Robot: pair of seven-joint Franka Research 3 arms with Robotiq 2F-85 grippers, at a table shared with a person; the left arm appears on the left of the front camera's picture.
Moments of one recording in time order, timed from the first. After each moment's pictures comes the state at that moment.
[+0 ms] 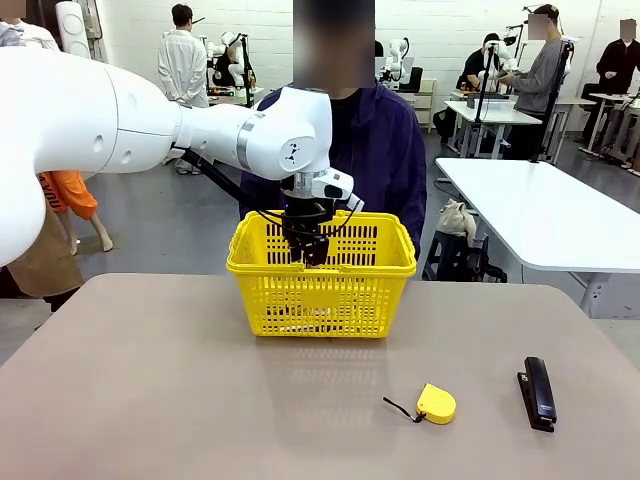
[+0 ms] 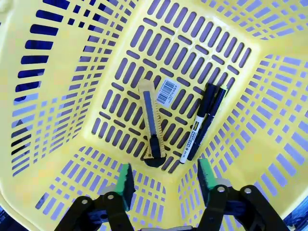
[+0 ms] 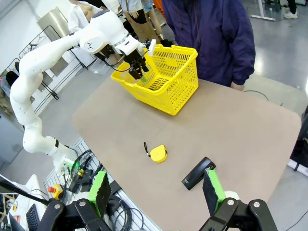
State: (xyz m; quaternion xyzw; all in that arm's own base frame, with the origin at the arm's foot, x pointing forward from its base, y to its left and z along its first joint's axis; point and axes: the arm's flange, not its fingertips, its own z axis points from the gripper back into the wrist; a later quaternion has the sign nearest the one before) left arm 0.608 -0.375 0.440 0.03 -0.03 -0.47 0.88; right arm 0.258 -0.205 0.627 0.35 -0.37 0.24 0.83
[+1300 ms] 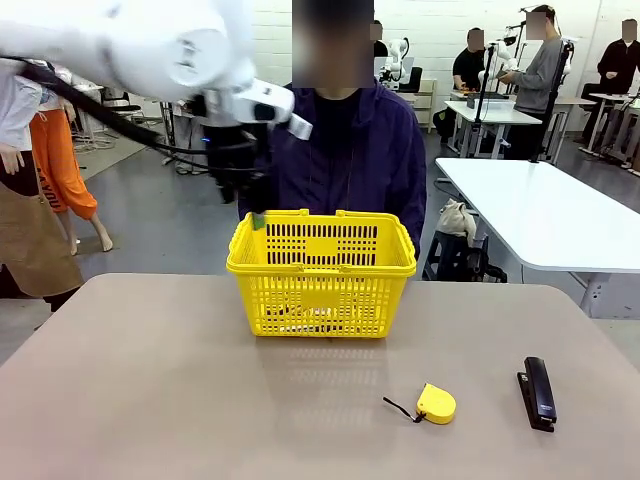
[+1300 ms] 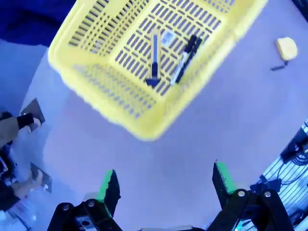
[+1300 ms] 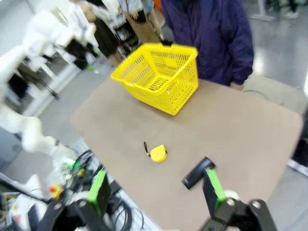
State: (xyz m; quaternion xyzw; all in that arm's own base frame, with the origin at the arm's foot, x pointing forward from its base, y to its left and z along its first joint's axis) left arm 0.439 -0.250 0.601 0.03 -0.13 -0.40 0.91; right arm 0.259 -0.205 0.626 0.35 -0.37 0.23 0.83
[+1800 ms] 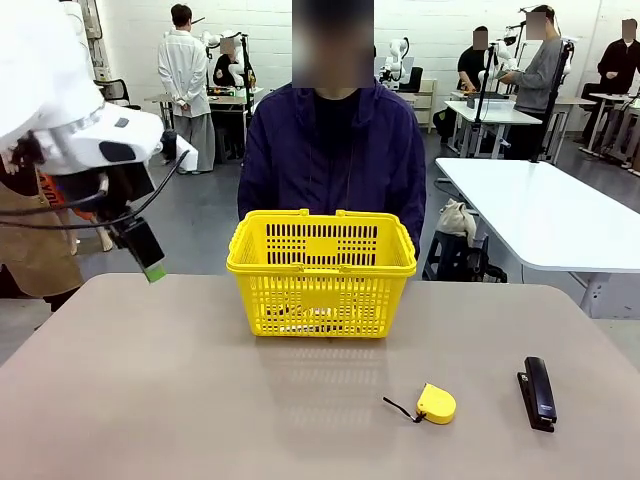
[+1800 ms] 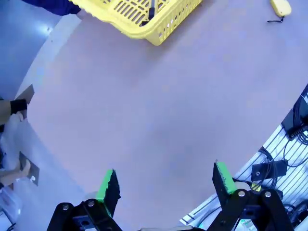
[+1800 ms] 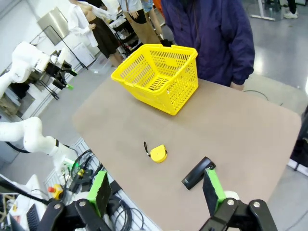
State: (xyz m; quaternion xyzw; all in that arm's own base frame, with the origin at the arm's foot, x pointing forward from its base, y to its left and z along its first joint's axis) left arm 0.341 -0.142 0.555 0.01 -0.15 -0.38 0.91; right arm 0.258 -0.205 0.626 0.35 -0.37 0.23 0.83
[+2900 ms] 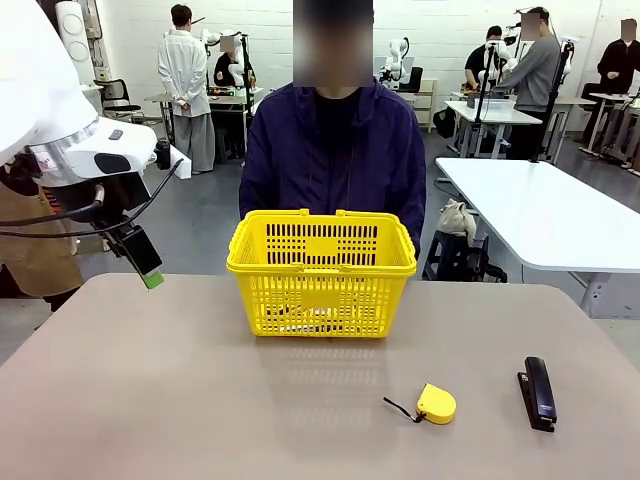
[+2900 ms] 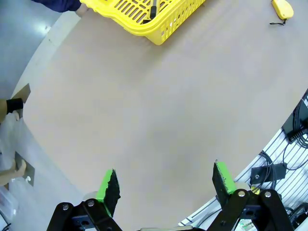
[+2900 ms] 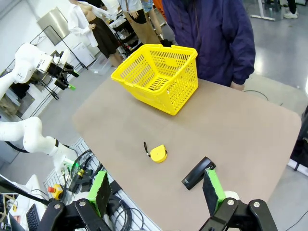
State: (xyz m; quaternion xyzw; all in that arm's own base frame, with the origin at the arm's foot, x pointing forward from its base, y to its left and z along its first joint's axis) left arm 0.347 -0.137 0.548 0.00 -0.16 -0.37 0.92; right arm 0.258 -0.205 0.626 0.35 -0.37 0.23 0.83
